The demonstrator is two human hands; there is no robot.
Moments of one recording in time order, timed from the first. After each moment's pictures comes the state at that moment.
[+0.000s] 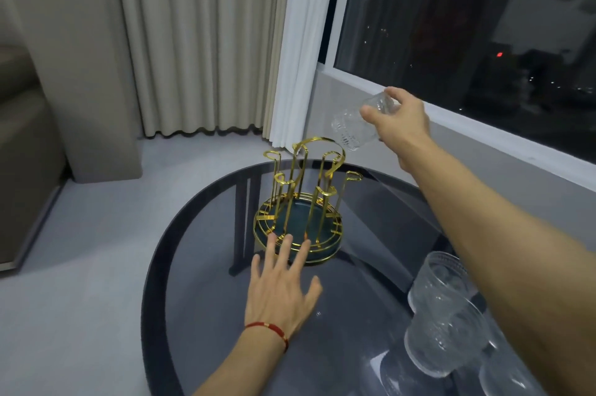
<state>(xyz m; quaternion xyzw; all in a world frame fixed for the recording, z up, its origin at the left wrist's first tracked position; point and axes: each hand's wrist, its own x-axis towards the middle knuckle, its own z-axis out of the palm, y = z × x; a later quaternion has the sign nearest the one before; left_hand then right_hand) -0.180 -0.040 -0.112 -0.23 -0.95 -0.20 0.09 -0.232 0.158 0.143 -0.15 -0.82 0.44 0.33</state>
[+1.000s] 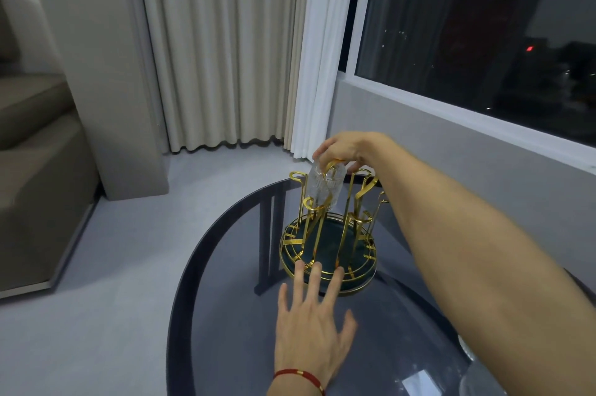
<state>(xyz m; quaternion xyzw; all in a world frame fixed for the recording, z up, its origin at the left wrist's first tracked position) -0.189 -0.035 -0.125 -0.23 -0.94 -0.20 0.15 -0.348 0.102 0.128 -0.07 -0.95 0.28 -0.10</state>
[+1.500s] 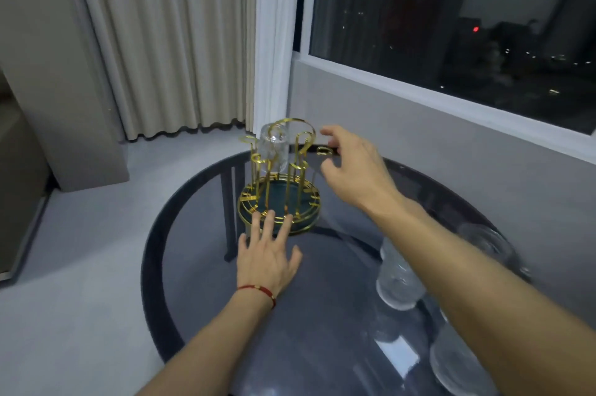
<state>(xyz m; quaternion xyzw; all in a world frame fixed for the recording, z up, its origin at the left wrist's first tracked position) -0.173 -0.040 -0.108 -0.23 -0.95 -0.16 0.11 -0.110 0.101 0.091 -0.07 -0.94 0.23 0.23</state>
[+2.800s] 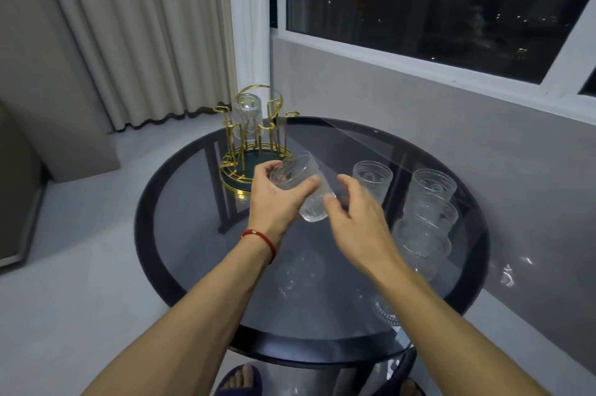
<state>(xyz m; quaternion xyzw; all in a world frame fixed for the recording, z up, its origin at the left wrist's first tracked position) -0.079 -0.008 -0.018 -0.12 -0.71 -0.69 0.02 0.028 0.097 -0.002 -0.18 -0.86 0.42 0.21</state>
